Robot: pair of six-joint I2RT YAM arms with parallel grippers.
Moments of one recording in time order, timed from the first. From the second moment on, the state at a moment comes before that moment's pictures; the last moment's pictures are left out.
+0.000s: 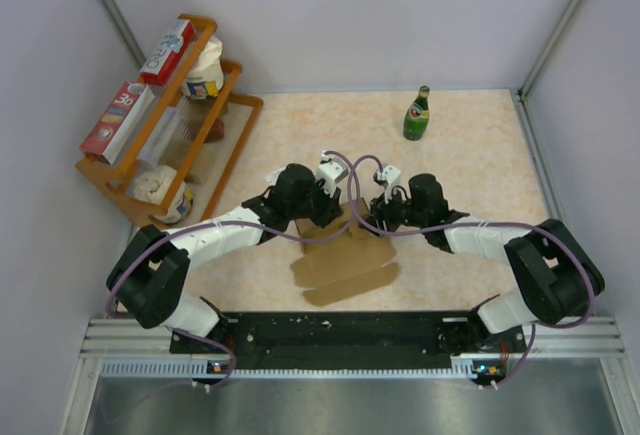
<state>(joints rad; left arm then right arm) -0.71 1.47 0.83 0.08 0.25 -0.05 0.51 1.45 0.56 0.35 -0.50 0.02</state>
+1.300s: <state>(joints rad) -0.69 1.47 0.85 0.06 0.26 -0.09 0.51 1.56 0.52 0.63 -0.55 0.02</state>
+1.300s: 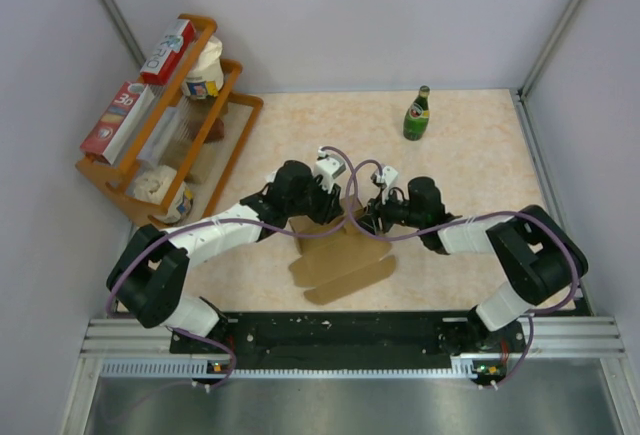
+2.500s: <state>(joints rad) -0.65 1.47 0.86 0.02 0.24 -0.10 0.51 1.65 0.52 0.76 -0.63 0.06</state>
